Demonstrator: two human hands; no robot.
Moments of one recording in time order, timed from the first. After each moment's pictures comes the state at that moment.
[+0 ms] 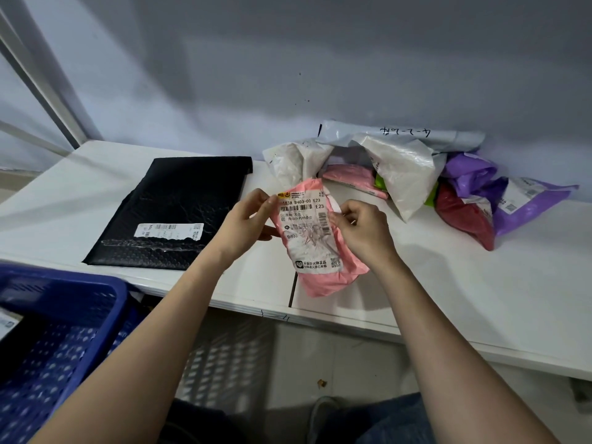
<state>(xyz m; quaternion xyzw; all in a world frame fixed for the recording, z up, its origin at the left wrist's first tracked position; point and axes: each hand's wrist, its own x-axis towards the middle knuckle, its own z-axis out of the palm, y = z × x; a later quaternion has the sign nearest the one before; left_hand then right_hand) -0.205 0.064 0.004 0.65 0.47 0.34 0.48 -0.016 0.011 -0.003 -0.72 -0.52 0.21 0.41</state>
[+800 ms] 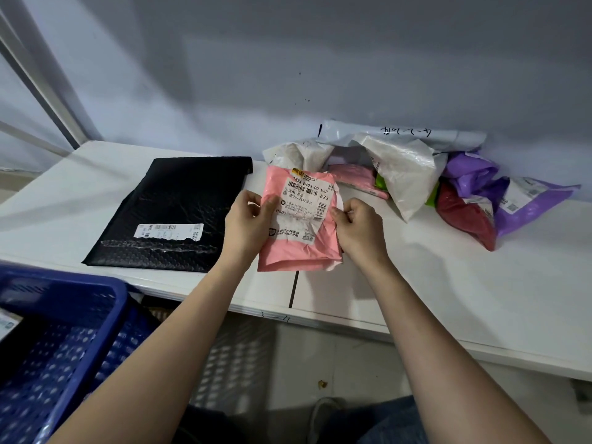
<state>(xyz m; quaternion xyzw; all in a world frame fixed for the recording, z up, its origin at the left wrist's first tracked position) -0.188 0.068 -0.013 0.58 0.56 0.45 0.38 -0.027 0.015 -0.005 -0.74 -0.48 0.20 0.43</state>
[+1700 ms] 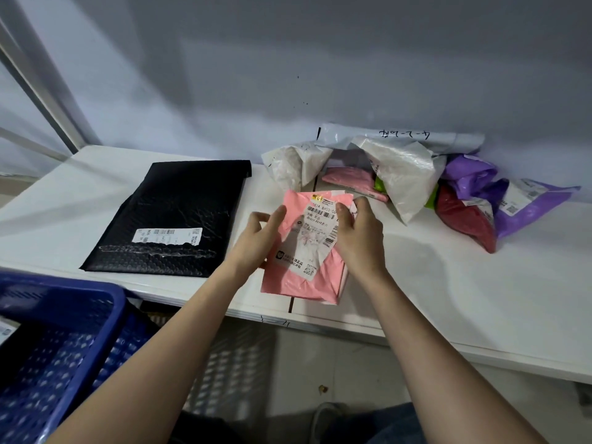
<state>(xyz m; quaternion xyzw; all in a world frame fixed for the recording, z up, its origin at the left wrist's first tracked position) -0.187 0.055 -0.008 0.55 0.58 0.28 0.53 -0.034 0.011 -0.007 -0.72 -0.48 0.14 0.49</state>
